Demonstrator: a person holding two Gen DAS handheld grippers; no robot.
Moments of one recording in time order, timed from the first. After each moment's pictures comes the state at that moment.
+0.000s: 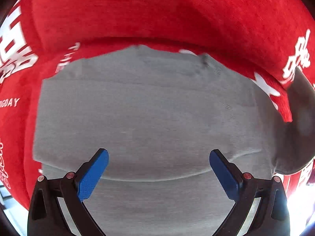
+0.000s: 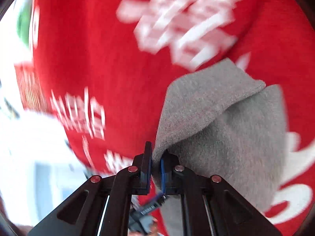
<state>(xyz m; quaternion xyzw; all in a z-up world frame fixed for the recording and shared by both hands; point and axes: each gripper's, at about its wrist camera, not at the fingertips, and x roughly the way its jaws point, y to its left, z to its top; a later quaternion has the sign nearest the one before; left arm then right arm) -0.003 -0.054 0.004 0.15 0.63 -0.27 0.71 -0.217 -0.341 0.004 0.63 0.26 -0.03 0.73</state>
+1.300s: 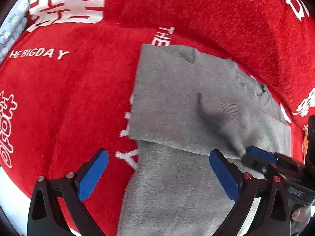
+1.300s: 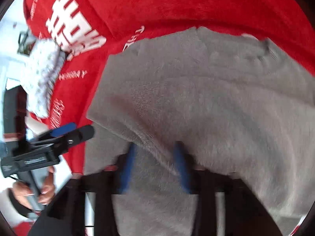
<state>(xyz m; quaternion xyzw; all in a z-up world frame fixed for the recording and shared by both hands) 0.046 0.101 -0.008 0.05 0.65 -0.22 0.72 -0.057 -0.128 -0.046 0.31 0.58 0.03 0.75</state>
